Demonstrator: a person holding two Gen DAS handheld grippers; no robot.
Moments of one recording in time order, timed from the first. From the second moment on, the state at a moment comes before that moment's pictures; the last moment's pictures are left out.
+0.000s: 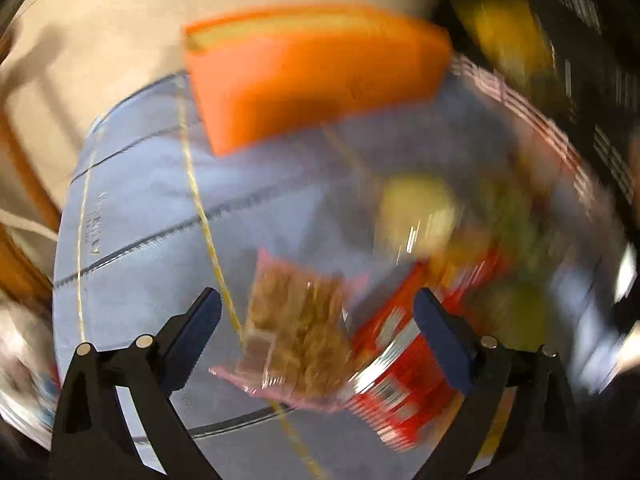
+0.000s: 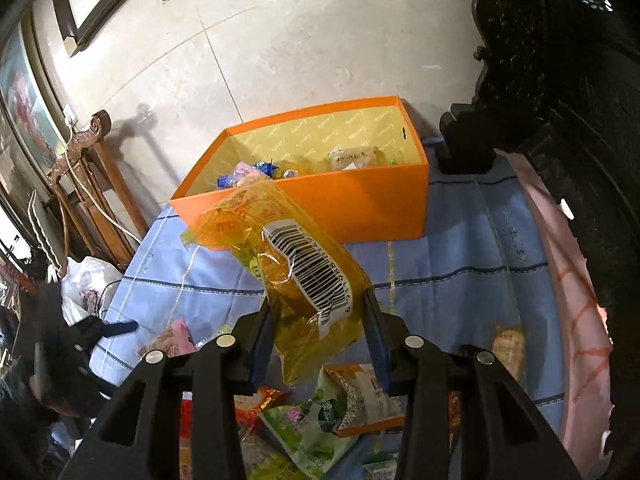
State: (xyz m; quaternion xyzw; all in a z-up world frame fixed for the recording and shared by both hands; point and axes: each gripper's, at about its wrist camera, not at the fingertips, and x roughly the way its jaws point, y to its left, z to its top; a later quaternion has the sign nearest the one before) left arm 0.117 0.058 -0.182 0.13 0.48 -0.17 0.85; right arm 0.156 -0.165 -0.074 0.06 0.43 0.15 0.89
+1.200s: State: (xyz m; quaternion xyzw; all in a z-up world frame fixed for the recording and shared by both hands) left arm 0.337 0.006 -0.058 0.02 0.41 -0.01 0.91; right arm 0.340 -0.147 -0.046 0.03 0.42 0.08 0.90
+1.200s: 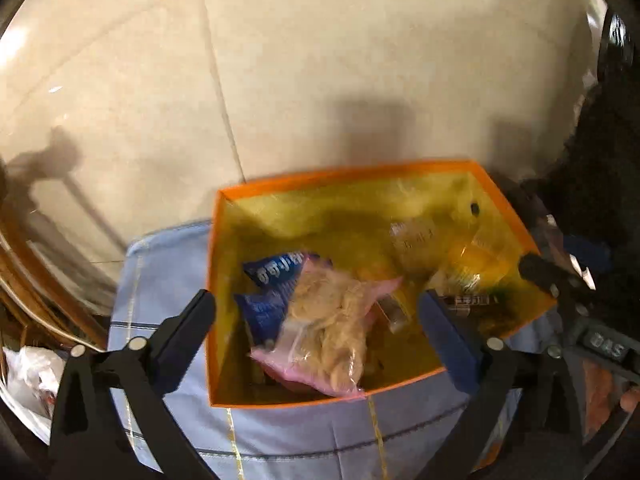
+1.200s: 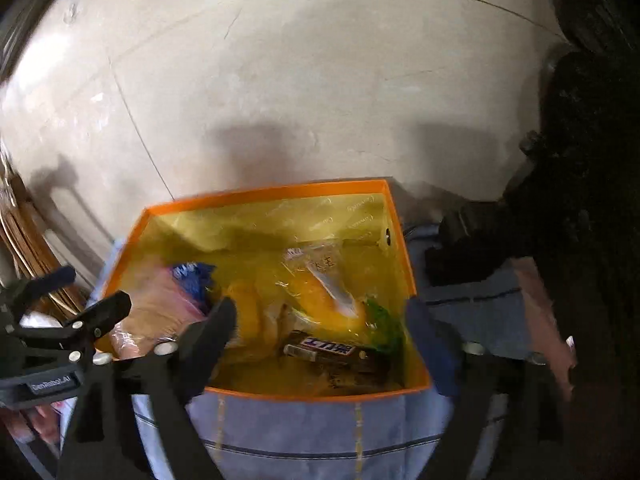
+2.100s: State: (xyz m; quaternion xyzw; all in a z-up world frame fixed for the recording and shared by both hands) left arm 0.201 -0.031 -0.228 0.02 0.55 -0.14 0.82; right arm 0.148 -0.201 -0.195 0.06 0.53 0.07 0.84
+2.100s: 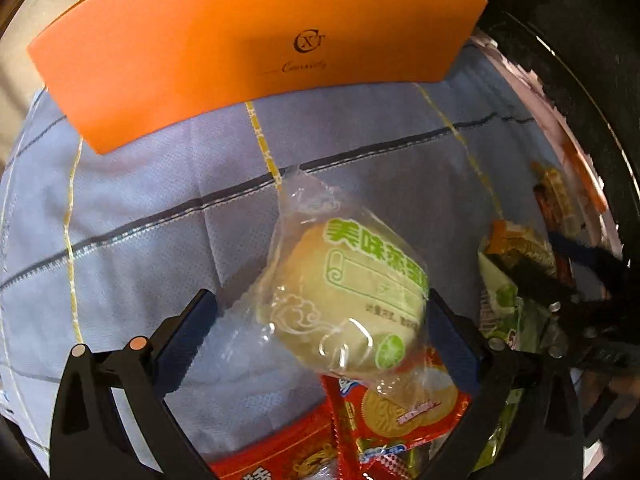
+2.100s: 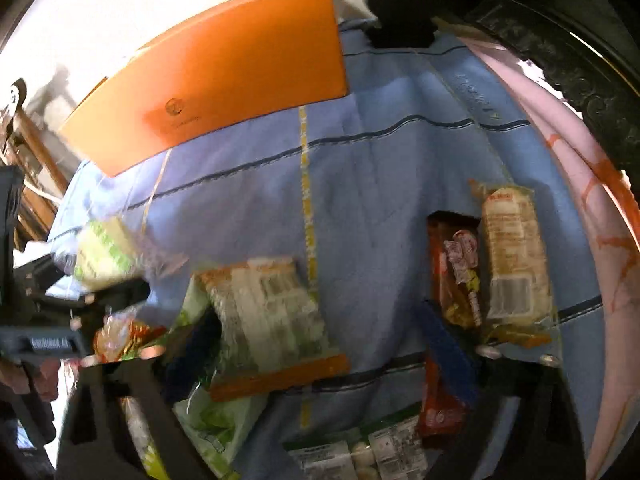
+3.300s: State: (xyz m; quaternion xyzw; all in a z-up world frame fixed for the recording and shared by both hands) left arm 0.252 0.002 -0.199 0.09 0.50 -0.08 0.86; right arm 0.181 -0.207 -0.057 0.03 0.41 0.06 0.91
